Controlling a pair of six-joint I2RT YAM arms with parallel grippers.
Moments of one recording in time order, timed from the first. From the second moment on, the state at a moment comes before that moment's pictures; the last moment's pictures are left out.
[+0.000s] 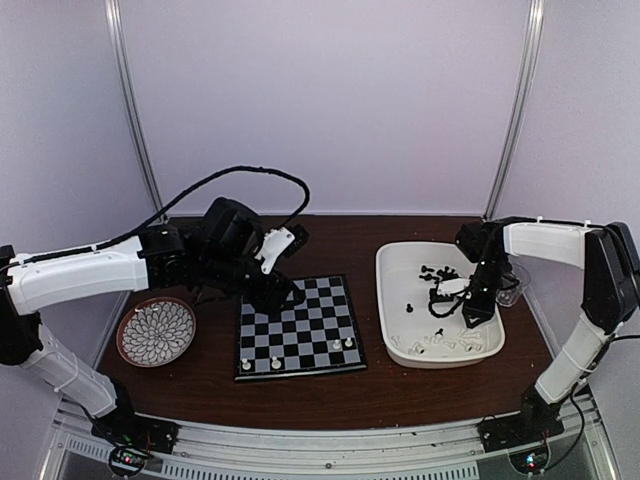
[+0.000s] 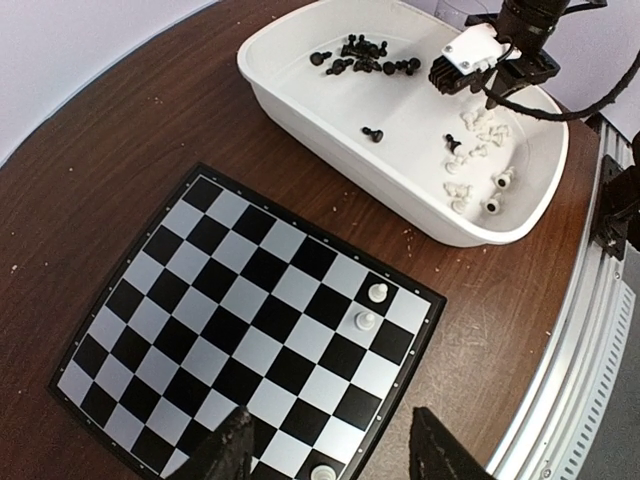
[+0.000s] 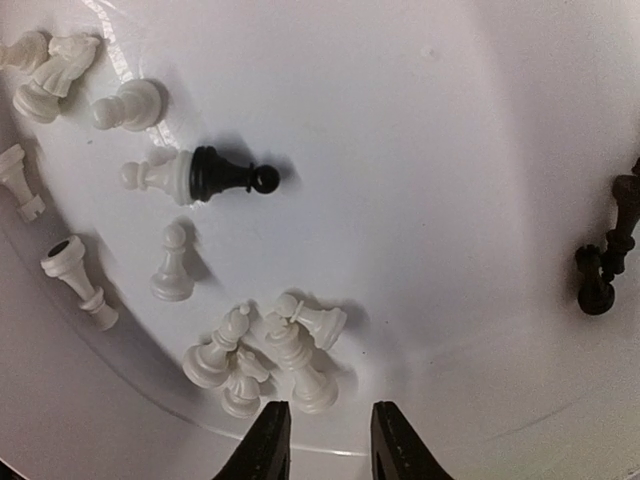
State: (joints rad) left arm -0.96 1.42 1.17 -0.48 0.07 -0.09; right arm 0.28 1.64 1.11 -1.05 0.05 -0.83
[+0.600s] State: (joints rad) left arm -0.96 1.40 1.17 -0.48 0.07 -0.10; right arm 0.31 1.65 1.02 -0.94 0.08 -1.27
